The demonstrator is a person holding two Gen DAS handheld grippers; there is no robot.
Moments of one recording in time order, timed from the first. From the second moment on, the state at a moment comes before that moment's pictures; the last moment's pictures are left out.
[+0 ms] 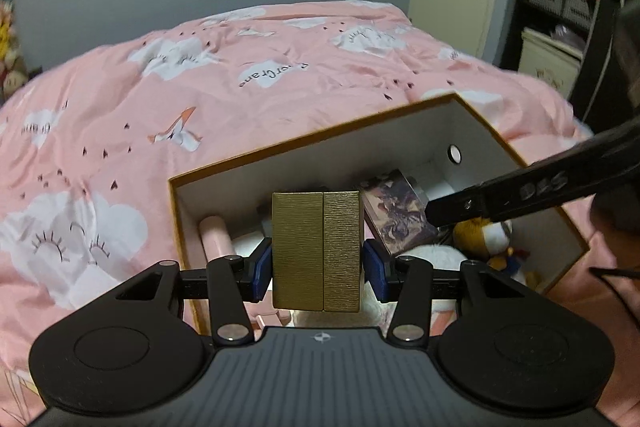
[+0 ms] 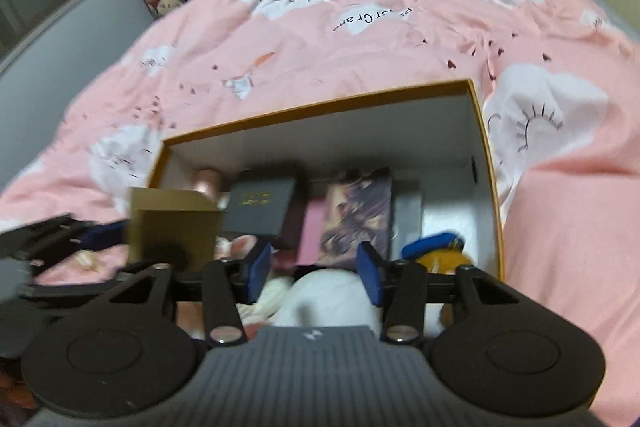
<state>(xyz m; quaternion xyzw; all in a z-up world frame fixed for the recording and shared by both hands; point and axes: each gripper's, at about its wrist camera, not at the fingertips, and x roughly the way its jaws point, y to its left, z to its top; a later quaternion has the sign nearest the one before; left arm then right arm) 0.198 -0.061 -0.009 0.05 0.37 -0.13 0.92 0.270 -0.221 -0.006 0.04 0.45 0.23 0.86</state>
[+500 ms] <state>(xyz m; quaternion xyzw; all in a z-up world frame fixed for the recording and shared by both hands) 0.173 -0.106 -0.029 0.19 0.35 -0.16 0.90 0.240 -0.216 -0.007 0.10 0.48 0.26 0.83</state>
